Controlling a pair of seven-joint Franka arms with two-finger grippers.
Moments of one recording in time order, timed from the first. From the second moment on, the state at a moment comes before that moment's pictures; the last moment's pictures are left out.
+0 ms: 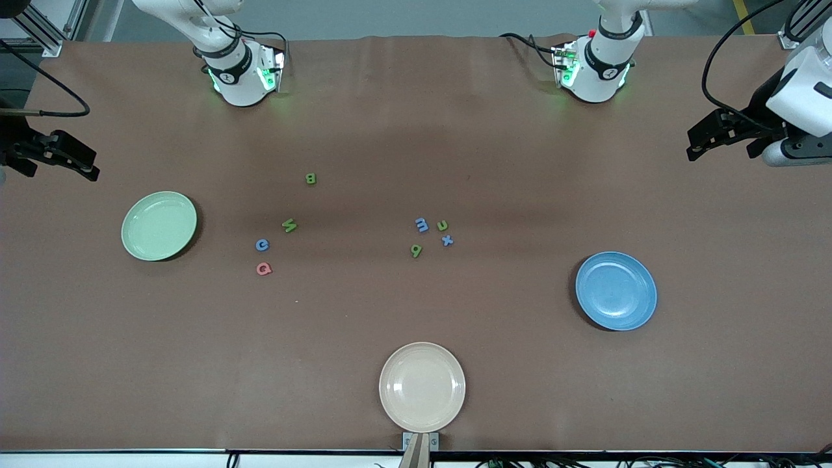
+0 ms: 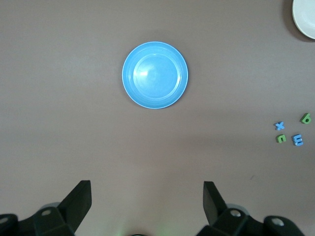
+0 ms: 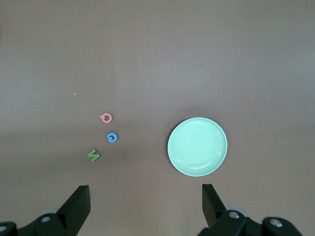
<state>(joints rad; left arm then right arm) -0.05 -0.05 -0.08 -1.57 0.00 1.51 -0.16 0.00 0.01 0.02 -1.48 -0.06 1.51 0.08</state>
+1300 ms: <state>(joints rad) -0.05 -0.04 -0.08 -1.57 0.00 1.51 -0.16 0.03 0.03 0.03 -1.57 -0.04 1.53 0.08</state>
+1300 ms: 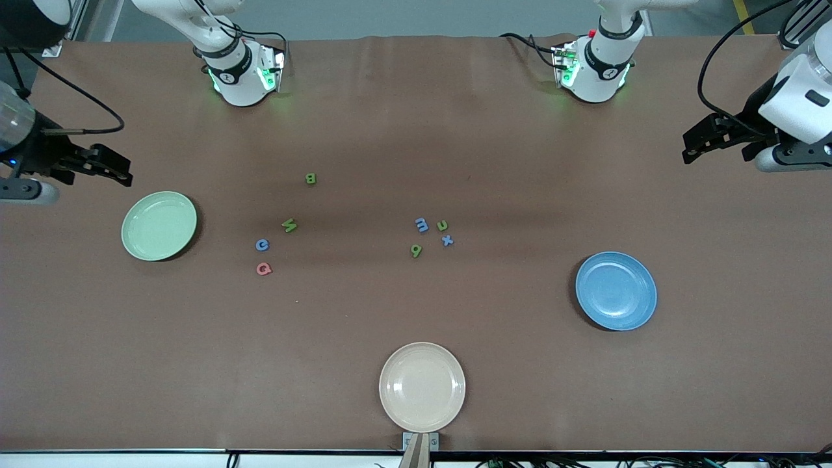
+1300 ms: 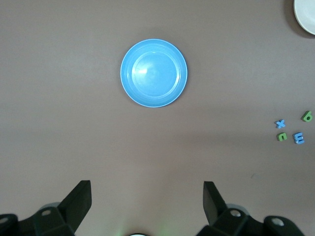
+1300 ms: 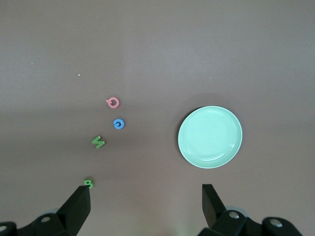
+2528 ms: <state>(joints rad) -0.05 -0.03 -0.08 -1.57 0.00 1.51 -0.16 0.09 0.07 0.03 -1.84 0.01 1.80 0.08</state>
